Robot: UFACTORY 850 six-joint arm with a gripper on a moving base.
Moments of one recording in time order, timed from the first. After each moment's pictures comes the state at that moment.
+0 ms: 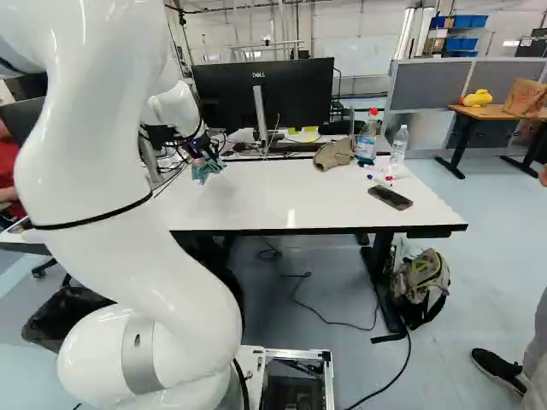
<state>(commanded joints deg) 17.2 -10.8 -60.7 4.0 -11.0 0.0</state>
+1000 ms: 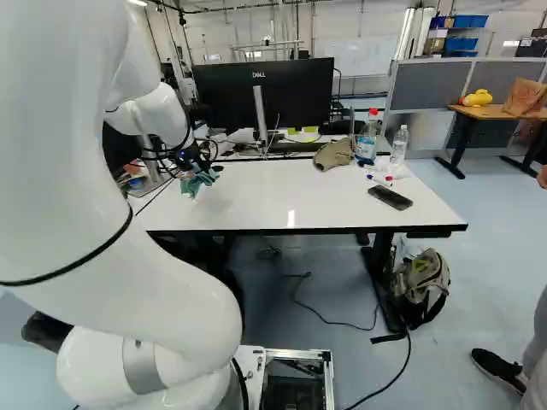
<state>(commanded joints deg) 18.8 3.1 -46.0 4.0 -11.0 0.0</state>
